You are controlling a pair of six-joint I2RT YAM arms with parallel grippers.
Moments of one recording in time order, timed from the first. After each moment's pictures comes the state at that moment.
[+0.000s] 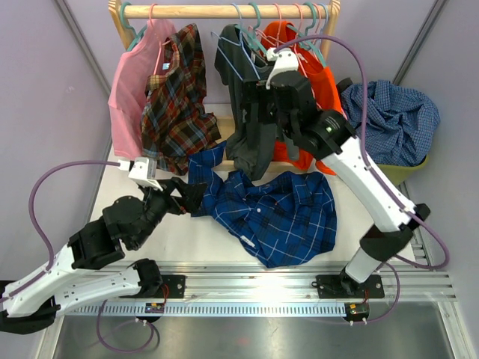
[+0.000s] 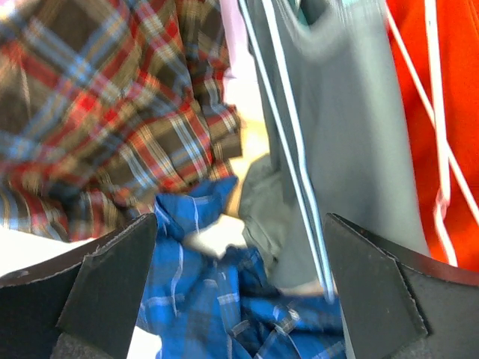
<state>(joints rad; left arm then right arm) -1.10 0.58 0.95 -0.53 -0.63 -0.52 0.78 1.69 2.14 -0.75 0.41 0.29</state>
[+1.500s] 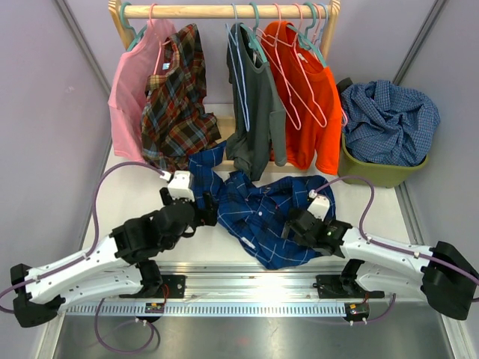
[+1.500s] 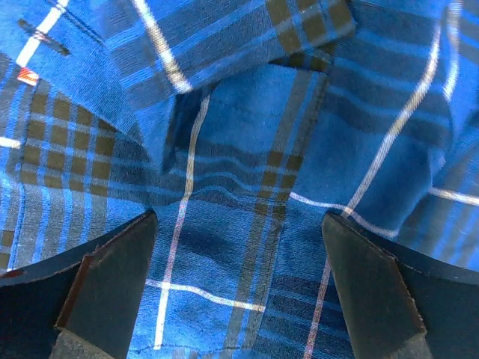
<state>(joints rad) -1.10 0.74 0.74 -0.57 -0.68 -0.64 0.94 1.04 0.49 -0.54 0.46 1.07</state>
